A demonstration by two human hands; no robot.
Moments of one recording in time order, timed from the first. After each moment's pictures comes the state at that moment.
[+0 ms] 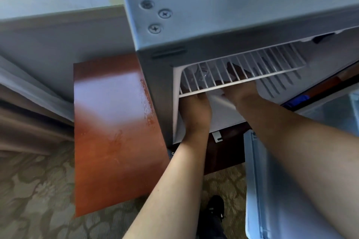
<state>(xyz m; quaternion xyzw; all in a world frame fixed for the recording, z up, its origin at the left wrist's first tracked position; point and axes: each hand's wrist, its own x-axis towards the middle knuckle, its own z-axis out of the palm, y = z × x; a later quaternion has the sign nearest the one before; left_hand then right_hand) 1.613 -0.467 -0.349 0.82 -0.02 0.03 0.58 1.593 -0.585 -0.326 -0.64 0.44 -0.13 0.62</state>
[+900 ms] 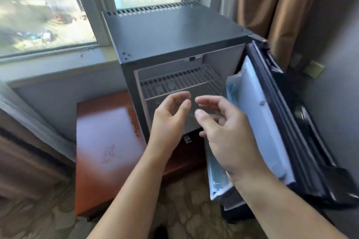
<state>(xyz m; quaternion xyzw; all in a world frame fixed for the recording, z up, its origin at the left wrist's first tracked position) 1.493 -0.330 -0.185 0.65 -0.28 -0.19 0.68 1.366 -0.373 -0.117 -0.70 0.32 -0.32 0.55</state>
